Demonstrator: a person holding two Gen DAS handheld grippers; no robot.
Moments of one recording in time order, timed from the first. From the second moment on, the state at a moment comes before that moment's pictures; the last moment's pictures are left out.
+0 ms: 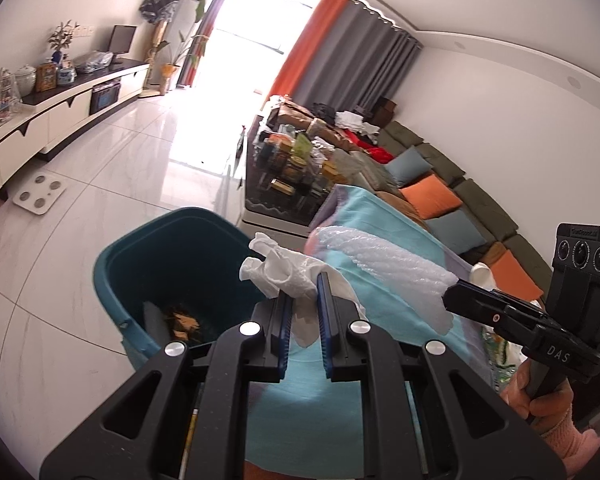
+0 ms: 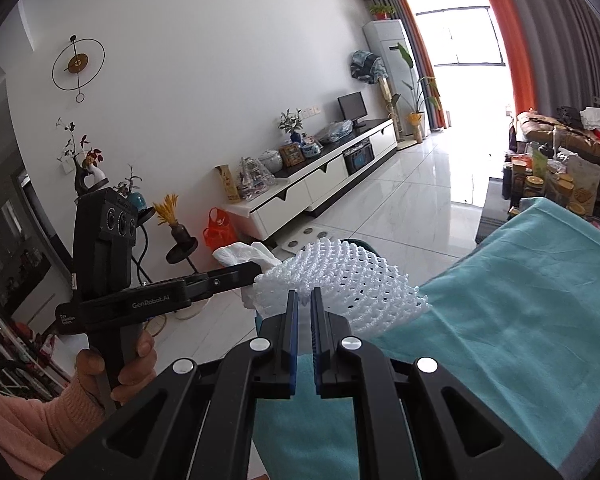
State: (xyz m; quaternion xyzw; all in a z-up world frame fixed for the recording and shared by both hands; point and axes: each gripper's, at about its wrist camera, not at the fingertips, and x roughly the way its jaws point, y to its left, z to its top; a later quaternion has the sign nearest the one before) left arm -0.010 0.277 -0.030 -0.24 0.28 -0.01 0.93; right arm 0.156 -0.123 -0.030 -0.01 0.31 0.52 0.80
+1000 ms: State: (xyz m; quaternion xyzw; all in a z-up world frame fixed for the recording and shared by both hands) left arm 0.028 0.322 -0.076 -0.24 0.33 0.07 0.91; right arm 0.203 -0.021 -0.071 0.00 0.41 0.53 0.74
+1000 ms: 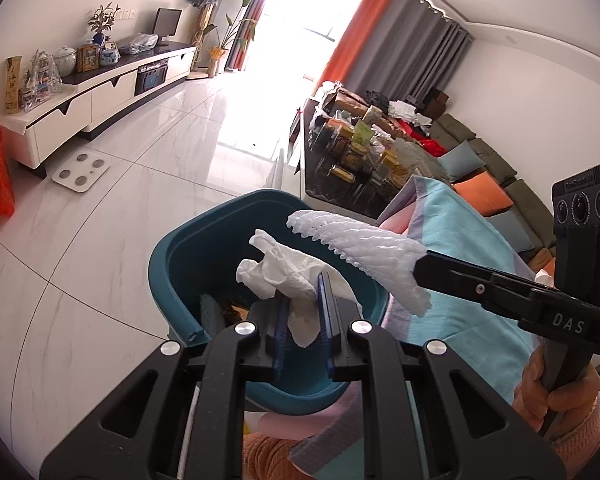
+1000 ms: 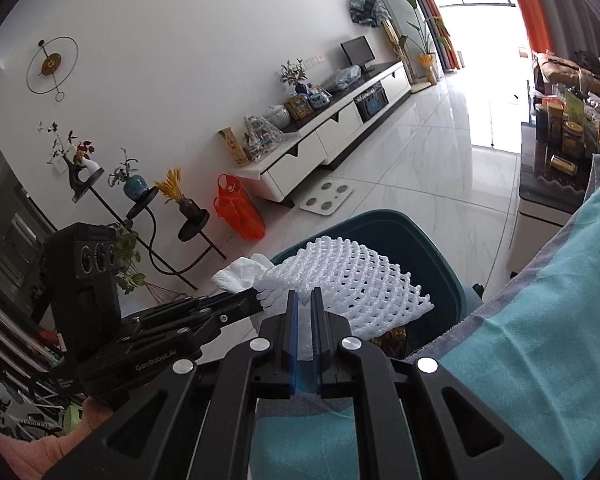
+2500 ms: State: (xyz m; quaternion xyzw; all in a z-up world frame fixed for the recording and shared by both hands) left arm 0.062 0.138 -0.045 -0.12 0.28 -0.12 0.94; right arm 0.158 -0.184 -0.004 0.02 0.31 0.44 0.84
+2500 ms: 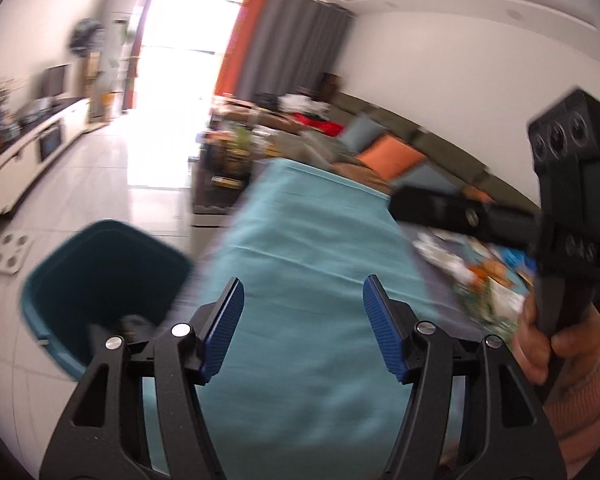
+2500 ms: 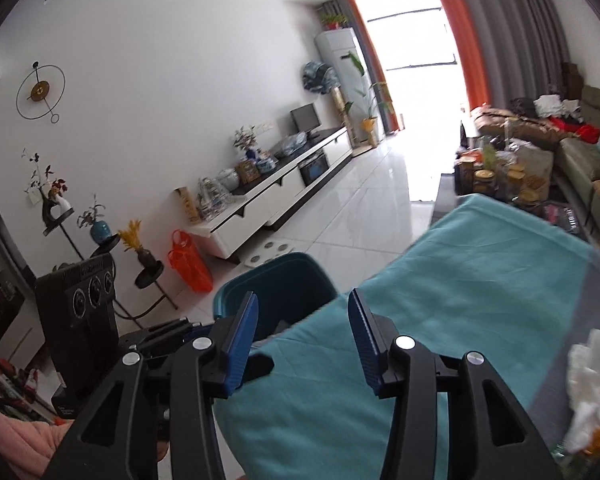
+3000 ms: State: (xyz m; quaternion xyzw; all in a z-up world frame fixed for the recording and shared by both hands) left arm 0.063 -0.025 -0.060 -0.06 0.32 -0.32 0.89; right arm 0.137 -0.357 -0.020 0.07 0.30 0.25 0.92
